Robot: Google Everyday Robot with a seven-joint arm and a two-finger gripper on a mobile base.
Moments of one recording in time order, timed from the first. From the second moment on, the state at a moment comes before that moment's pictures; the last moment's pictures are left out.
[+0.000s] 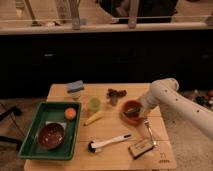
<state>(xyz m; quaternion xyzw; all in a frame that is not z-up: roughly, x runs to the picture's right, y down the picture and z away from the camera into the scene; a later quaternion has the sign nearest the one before) 0.216 0.123 0.862 -0.24 -0.12 0.02 0.96</state>
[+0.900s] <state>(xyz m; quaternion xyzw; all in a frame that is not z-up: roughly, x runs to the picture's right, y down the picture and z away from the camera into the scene) 0.192 0.130 0.879 -0.27 -0.13 0.00 0.96</state>
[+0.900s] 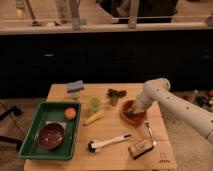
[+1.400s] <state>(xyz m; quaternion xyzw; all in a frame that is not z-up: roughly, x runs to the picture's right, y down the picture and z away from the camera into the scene) 0.194 0.131 0.880 -0.27 -0.14 -0.01 0.95</state>
